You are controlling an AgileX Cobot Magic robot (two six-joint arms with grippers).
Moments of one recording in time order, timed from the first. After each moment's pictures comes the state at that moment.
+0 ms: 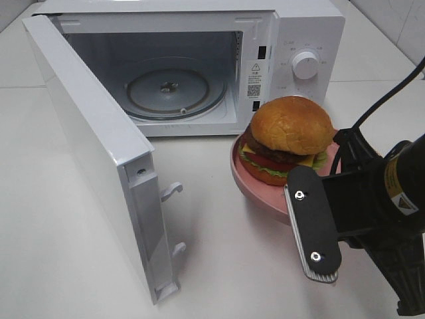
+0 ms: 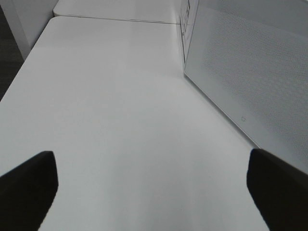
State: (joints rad) left arm -0.05 0.00 -0.52 0.00 1.08 -0.07; right arm 0.84 1.29 -0.63 -0.44 0.65 -0.63
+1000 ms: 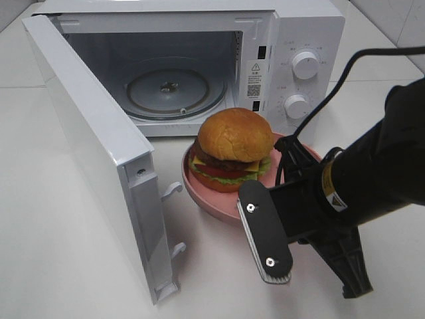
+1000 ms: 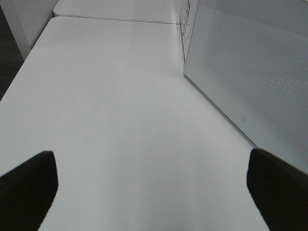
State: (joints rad) left arm -0.05 0.00 -0.52 0.00 1.08 -0.07; right arm 0.84 1.49 -0.68 -0.44 0.44 -0.76
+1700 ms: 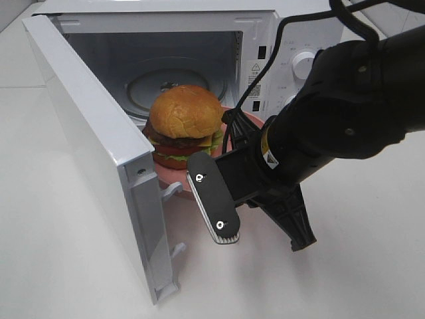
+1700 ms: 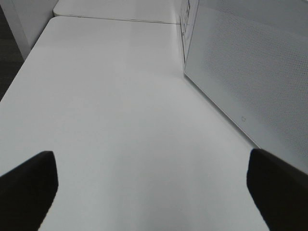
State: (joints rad) left arm -0.05 0.00 -0.52 0.00 1.08 -0.07; right arm 0.83 1.66 -0.90 -0.41 0.43 -0.93
